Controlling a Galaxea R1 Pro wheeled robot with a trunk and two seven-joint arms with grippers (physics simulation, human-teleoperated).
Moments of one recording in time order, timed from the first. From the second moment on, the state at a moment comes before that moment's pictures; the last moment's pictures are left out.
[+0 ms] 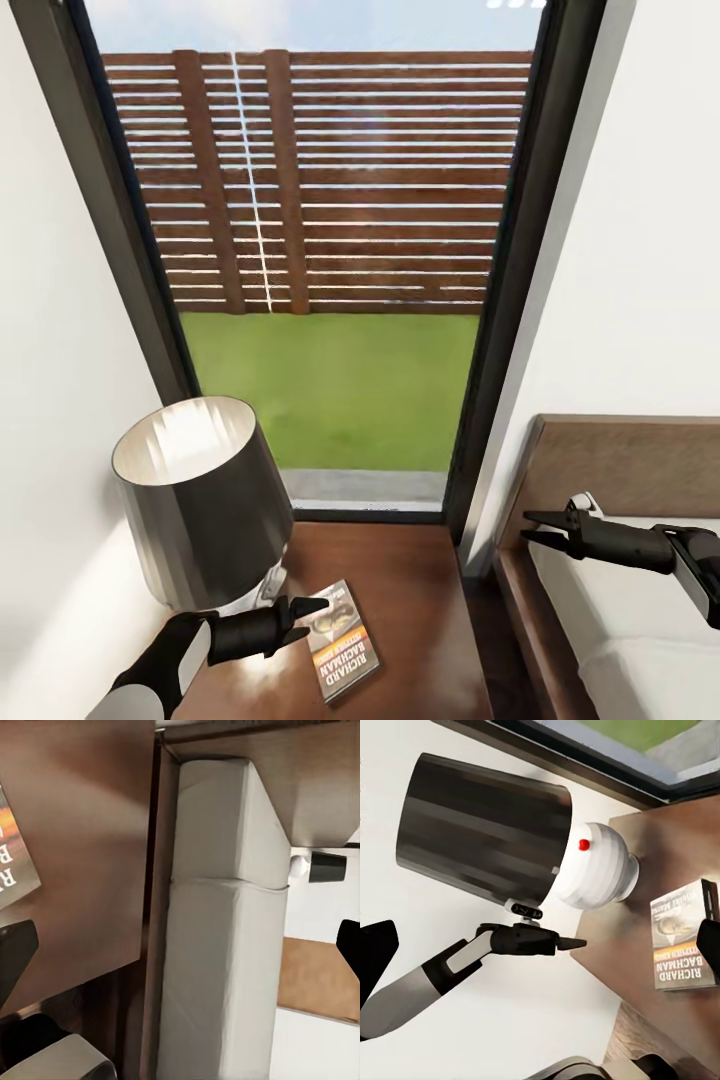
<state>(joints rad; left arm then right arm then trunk) -0.55 -0.02 0.41 -0.43 -0.07 0.71 -1.02 -0.66 -0.50 -0.06 -0.65 -0.21 0.88 1.57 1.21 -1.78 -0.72</state>
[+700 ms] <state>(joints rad) -0.55 -0.02 0.41 -0.41 -0.07 0.57 -1.02 -0.66 -0.49 -0.05 -0.45 -0.20 0.69 1.56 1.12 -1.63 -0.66</state>
